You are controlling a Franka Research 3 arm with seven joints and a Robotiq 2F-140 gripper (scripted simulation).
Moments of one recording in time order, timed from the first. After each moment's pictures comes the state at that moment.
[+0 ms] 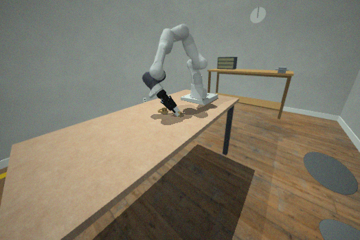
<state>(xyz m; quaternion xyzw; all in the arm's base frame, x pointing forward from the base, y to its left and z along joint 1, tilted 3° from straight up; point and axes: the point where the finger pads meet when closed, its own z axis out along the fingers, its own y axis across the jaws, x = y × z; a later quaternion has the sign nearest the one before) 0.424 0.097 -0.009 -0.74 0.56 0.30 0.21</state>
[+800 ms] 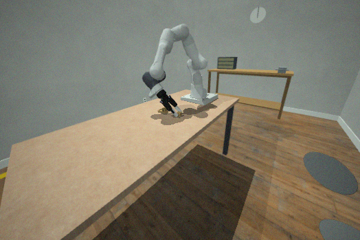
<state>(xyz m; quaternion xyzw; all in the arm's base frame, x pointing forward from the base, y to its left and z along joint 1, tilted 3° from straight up) 0.424 0.097 -0.009 -0.74 0.56 0.30 0.21</state>
